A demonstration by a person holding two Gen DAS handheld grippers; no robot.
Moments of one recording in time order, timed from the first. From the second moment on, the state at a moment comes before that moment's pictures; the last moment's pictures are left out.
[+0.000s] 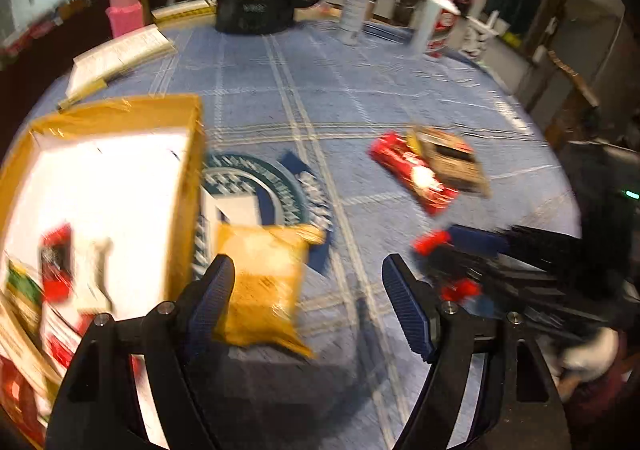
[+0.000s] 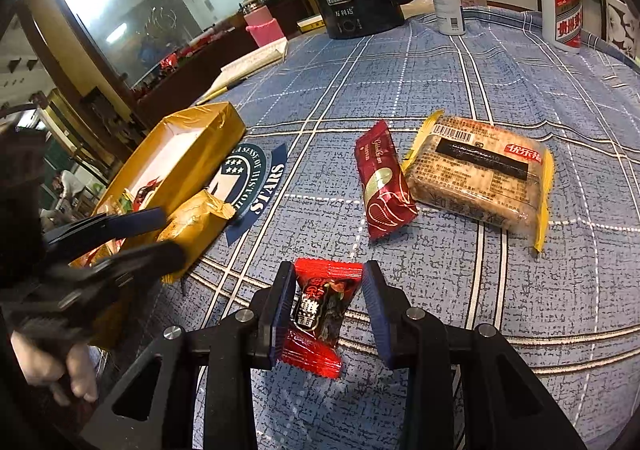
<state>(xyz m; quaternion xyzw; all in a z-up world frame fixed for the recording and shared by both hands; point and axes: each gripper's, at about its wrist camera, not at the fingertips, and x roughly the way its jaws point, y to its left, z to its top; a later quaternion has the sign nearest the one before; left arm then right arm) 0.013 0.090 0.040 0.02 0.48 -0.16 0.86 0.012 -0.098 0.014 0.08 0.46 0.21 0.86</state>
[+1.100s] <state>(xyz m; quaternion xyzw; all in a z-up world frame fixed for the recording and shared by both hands) -0.034 0.088 0.059 0.00 0.45 -0.17 0.88 -0.014 -0.076 0.022 0.02 0.42 0.21 0.88</state>
